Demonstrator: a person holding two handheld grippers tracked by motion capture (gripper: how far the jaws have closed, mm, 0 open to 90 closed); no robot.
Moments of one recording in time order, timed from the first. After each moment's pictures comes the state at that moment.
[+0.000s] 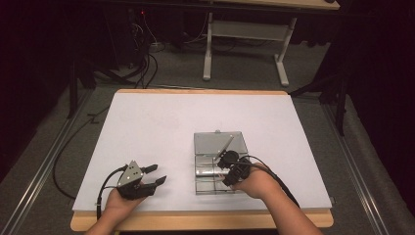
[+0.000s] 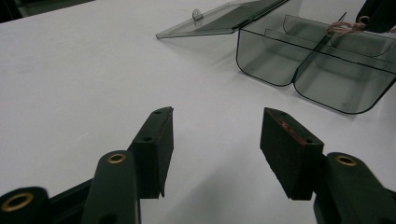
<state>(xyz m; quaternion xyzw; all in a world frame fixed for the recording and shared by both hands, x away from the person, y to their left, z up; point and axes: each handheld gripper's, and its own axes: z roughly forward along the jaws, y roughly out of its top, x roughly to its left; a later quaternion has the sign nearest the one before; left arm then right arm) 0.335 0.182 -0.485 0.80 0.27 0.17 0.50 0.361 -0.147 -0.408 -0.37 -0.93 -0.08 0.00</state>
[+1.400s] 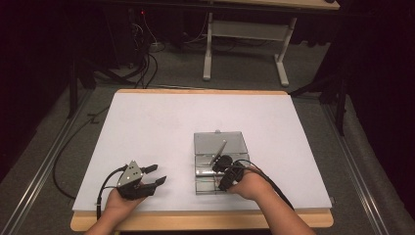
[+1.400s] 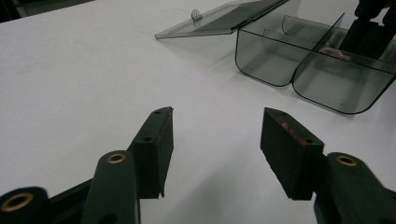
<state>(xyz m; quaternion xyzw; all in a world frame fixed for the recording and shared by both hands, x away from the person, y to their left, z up) 0.335 0.183 -0.485 0.80 0.27 0.17 0.50 0.366 -0.134 -0.436 -0.37 -0.93 -0.06 0.03</state>
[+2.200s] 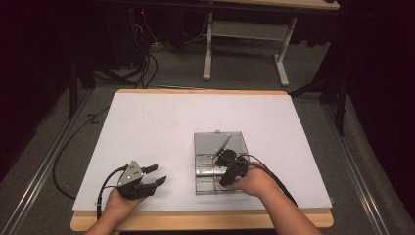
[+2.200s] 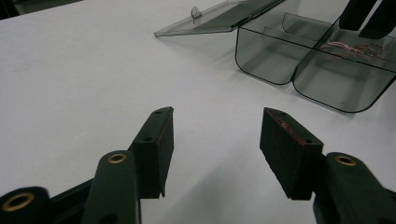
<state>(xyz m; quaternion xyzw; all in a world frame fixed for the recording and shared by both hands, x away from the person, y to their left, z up) 0.336 0.182 -0.485 0.80 0.27 0.16 0.50 0.368 -0.141 -0.412 -0.38 -0.92 -0.08 0.01</state>
